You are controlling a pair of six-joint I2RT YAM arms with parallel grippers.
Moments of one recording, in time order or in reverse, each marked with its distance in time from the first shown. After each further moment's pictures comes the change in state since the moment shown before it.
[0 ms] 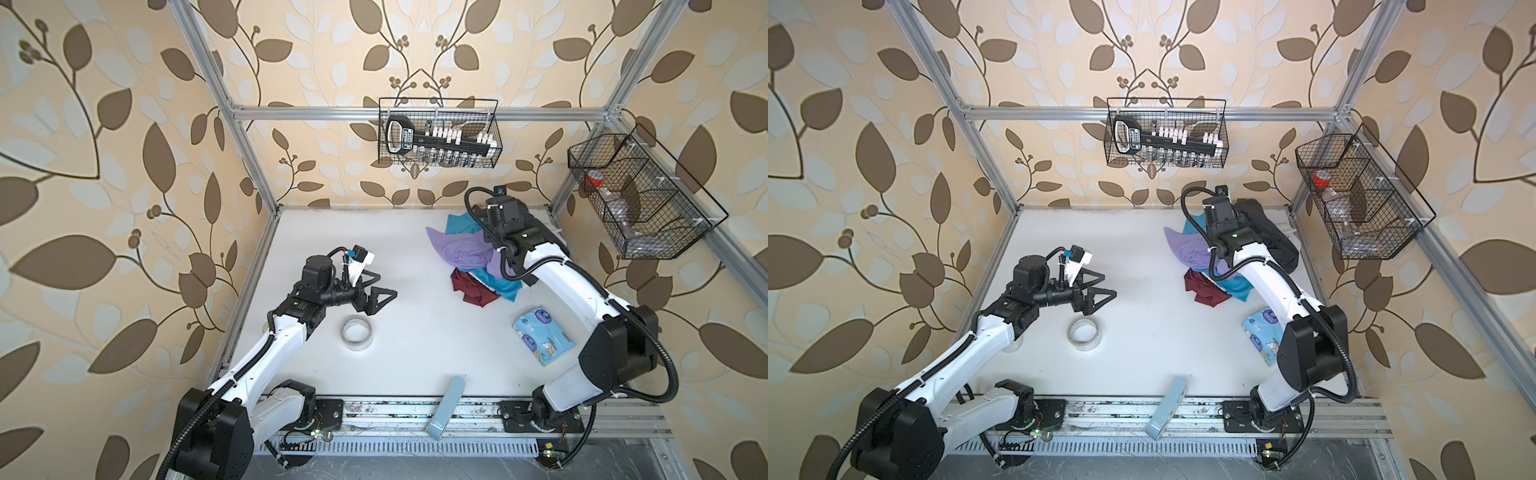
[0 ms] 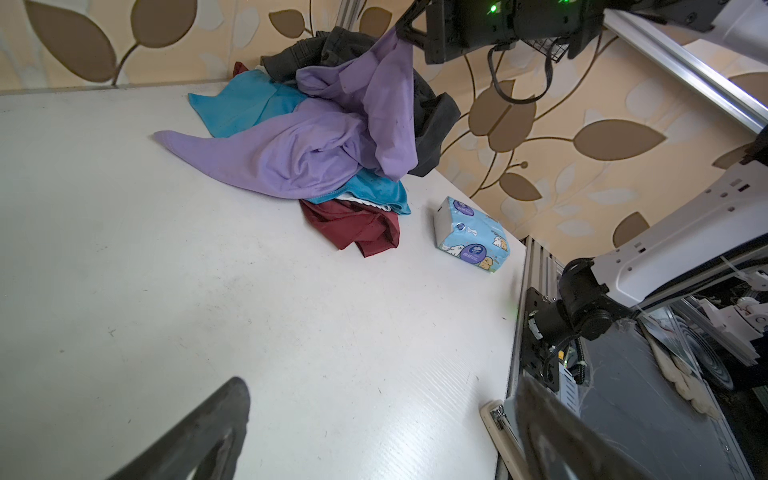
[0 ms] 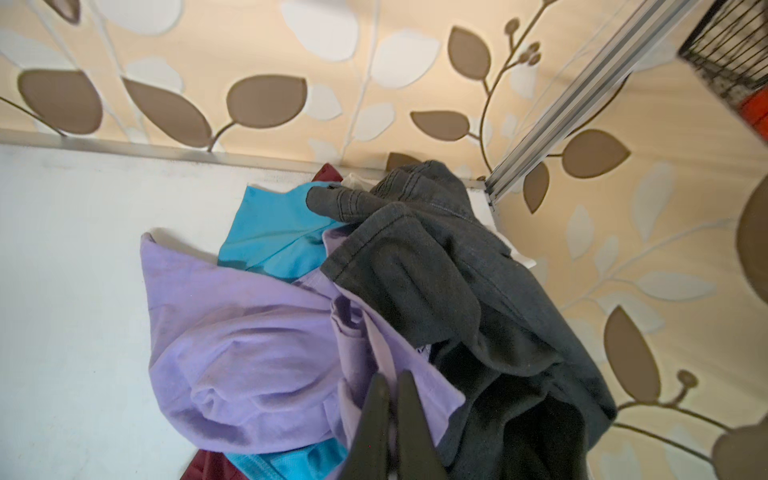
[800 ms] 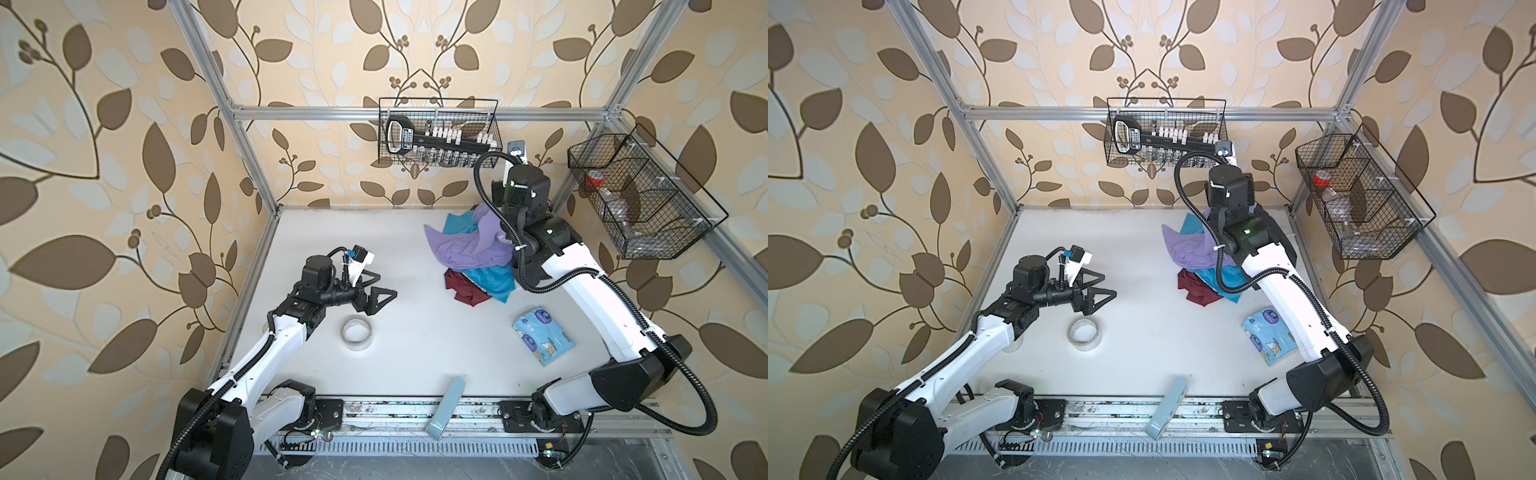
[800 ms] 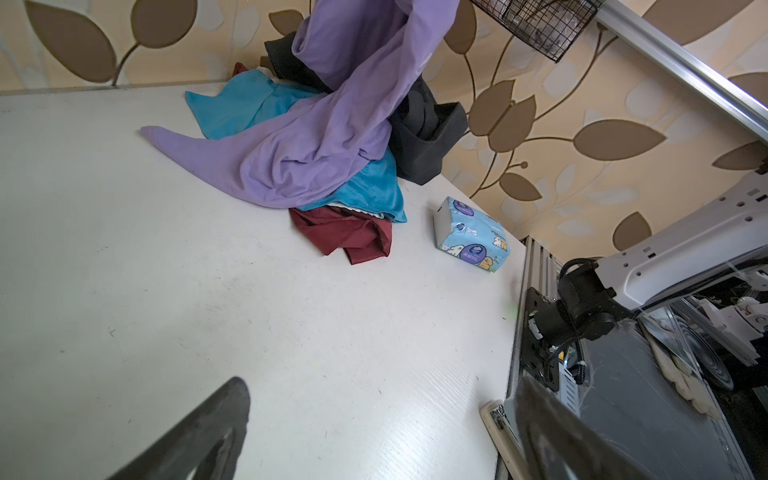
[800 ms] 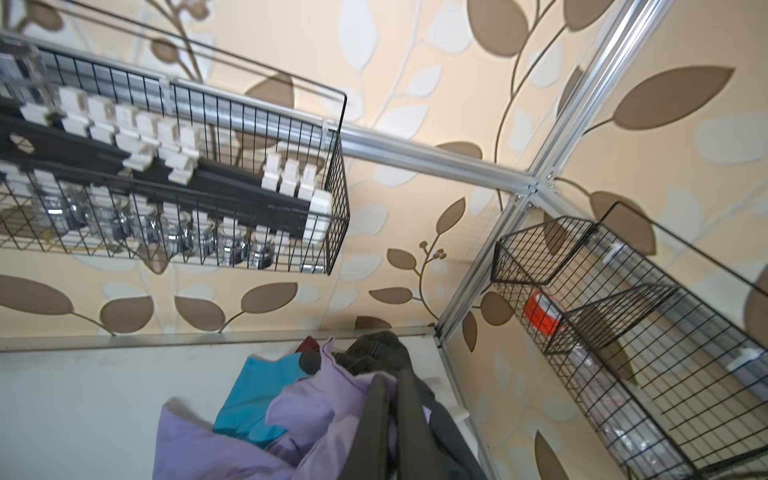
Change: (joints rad) left arm 0.000 -0.001 0.000 0.000 0.000 0.000; right arm 0.120 -0.081 0.267 0.158 0.182 -0.256
